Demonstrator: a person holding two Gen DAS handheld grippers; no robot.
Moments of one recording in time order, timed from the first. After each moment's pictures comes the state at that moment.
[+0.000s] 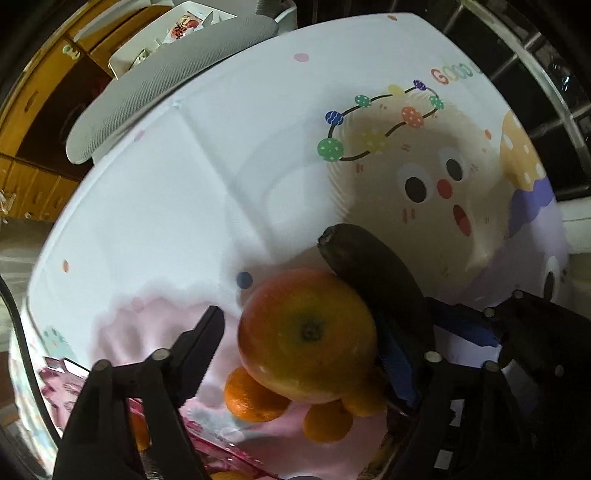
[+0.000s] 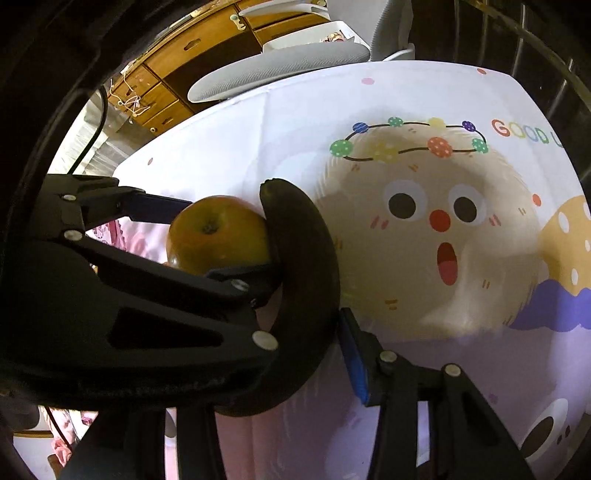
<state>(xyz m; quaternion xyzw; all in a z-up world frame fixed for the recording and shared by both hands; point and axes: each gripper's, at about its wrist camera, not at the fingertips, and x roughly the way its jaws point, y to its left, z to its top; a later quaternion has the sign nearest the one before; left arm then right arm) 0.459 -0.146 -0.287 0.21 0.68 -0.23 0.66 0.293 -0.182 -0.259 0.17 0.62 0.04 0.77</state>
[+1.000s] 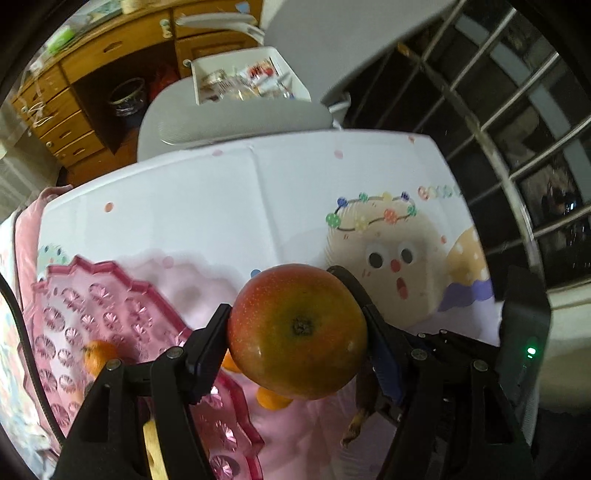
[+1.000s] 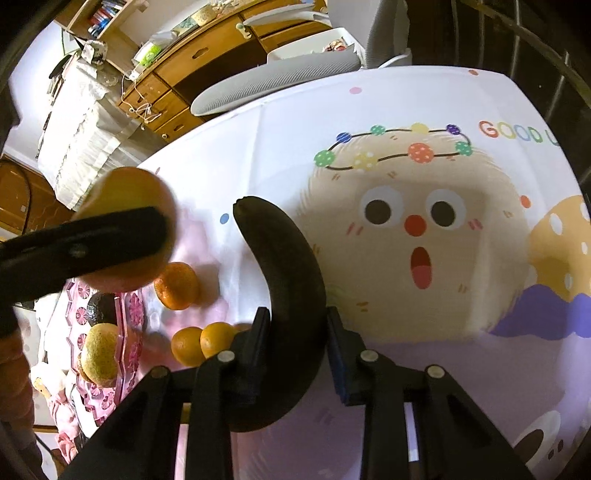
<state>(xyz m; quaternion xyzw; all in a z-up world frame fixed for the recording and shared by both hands) 0.417 -0.088 -0.196 0.02 0.61 -0.18 0.77 0.289 -0.207 -0.256 0.19 0.60 0.07 0.78</state>
